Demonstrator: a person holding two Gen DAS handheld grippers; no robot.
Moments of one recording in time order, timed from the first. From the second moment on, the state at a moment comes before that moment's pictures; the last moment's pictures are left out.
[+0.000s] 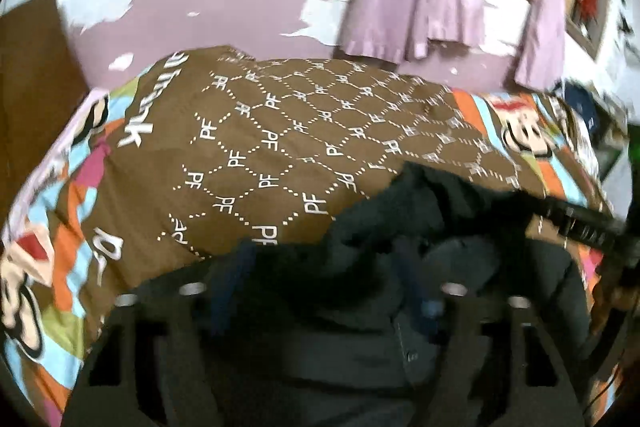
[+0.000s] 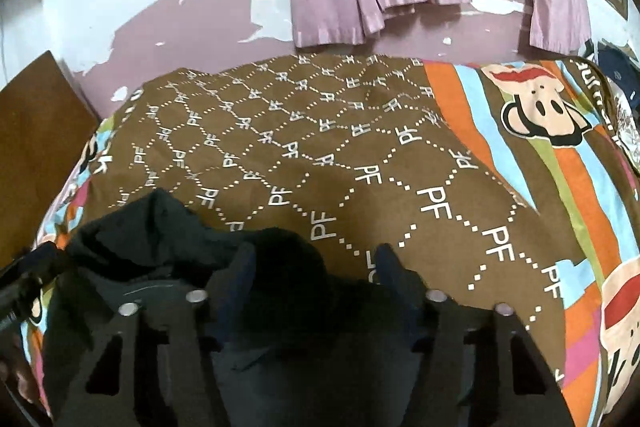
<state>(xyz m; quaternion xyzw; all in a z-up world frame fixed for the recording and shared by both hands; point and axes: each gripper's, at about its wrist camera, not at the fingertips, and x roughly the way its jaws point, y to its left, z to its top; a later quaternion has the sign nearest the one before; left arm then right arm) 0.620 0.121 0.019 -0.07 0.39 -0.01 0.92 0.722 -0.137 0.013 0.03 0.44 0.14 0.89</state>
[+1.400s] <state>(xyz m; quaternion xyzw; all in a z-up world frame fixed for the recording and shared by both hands) 0.510 0.125 -0.041 -0.02 0.44 -0.11 0.89 0.564 -0.208 -0.032 0.02 0.42 0.18 0.89</state>
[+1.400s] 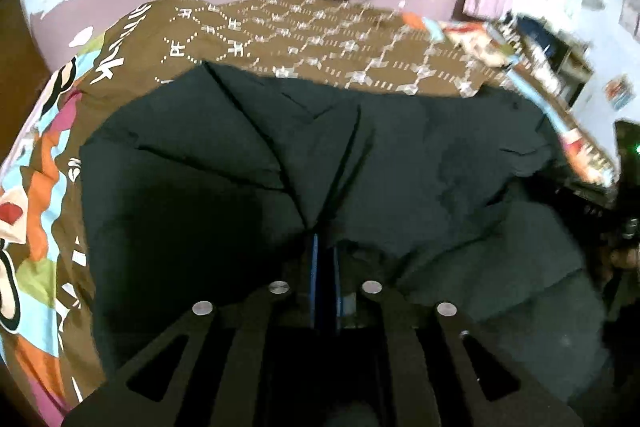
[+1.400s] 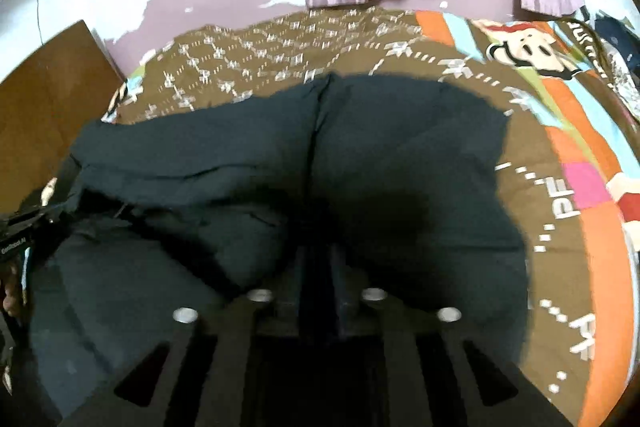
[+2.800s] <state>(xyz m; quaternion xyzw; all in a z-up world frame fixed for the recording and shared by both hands) 0.554 0.078 -0.078 0.01 0.51 -0.14 0.85 0.611 -0.137 -0.081 0.03 0.51 0.23 0.83</state>
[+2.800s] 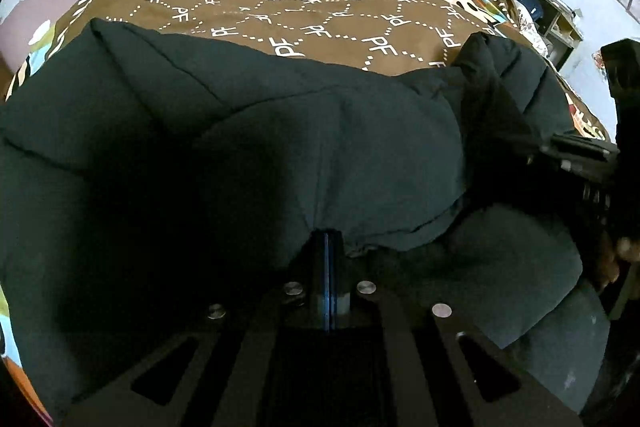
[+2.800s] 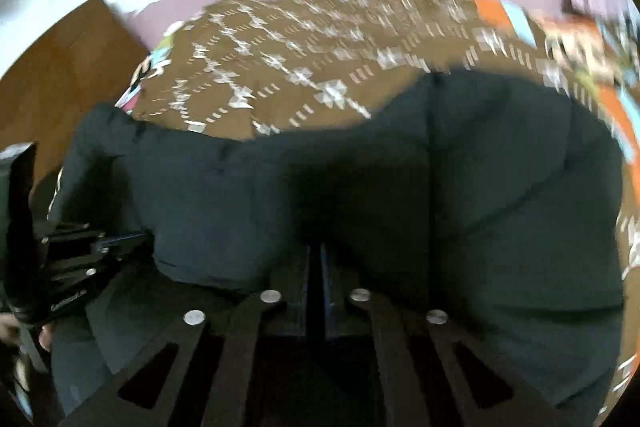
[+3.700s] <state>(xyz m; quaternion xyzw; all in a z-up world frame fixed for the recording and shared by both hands) 0.435 0.091 0.073 -0.06 0.37 -0.06 0.92 0.484 -0.166 0.088 0.02 0.36 0.24 0.90</state>
